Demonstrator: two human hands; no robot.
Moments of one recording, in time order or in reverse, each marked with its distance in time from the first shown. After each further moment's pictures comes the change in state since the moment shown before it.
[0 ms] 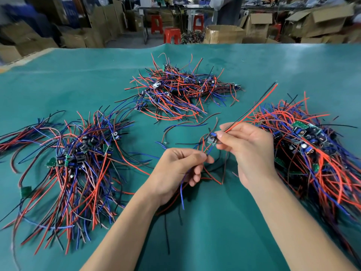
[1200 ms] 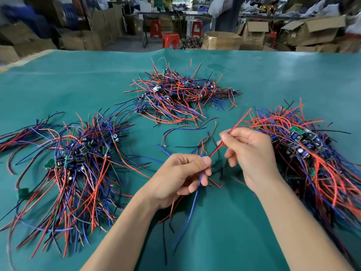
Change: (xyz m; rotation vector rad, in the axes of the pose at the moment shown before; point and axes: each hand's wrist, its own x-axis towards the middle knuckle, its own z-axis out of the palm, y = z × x) left_hand -0.001 0.003 -0.004 -0.021 -0.184 -0.047; right_hand 0.008 -0.001 -0.009 -0.241 -0.041 -0.001
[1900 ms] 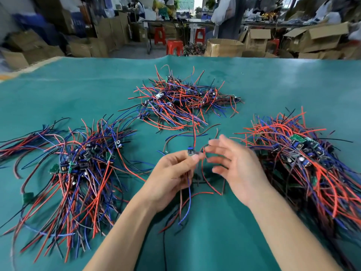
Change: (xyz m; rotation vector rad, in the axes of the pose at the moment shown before) left_hand 0.003 -0.001 -0.010 -0.025 0.198 0.102; right_hand -0.010 -0.003 0.013 0.286 -0.178 0.331
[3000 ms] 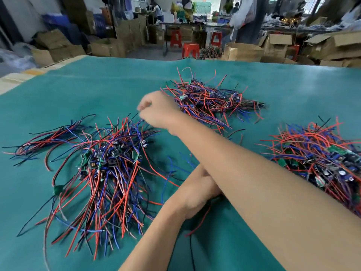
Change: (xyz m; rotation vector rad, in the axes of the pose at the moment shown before) left_hand -0.006 -0.007 0.008 -0.015 -0.067 0.031; right_hand 0.088 -0.030 0.224 -1.150 -0.313 -0.460
